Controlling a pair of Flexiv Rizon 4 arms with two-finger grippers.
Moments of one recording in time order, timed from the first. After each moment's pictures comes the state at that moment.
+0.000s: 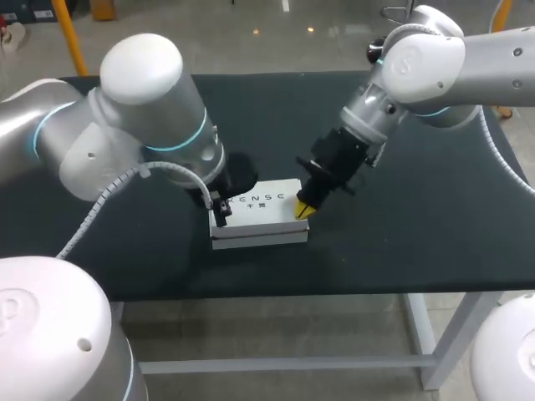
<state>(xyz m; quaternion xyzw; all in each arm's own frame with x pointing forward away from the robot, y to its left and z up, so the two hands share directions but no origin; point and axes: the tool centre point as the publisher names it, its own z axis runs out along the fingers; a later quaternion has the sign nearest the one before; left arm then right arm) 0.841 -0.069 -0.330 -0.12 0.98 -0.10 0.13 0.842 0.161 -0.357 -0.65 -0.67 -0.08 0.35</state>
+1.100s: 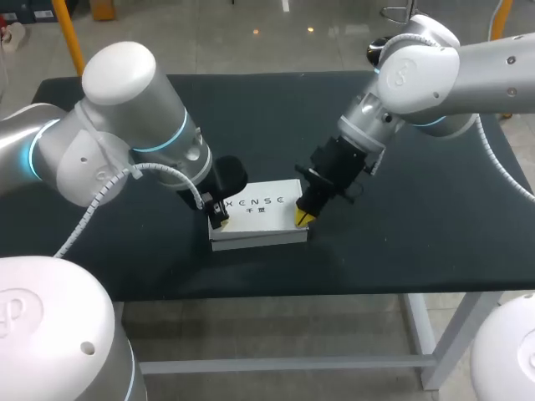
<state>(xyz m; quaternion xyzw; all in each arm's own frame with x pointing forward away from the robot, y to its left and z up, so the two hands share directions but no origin) 0.852 -0.062 -0.363 -0.14 0.98 -0.13 0.09 0.835 0.162 -0.374 -0.67 -0.66 -0.07 0.35</state>
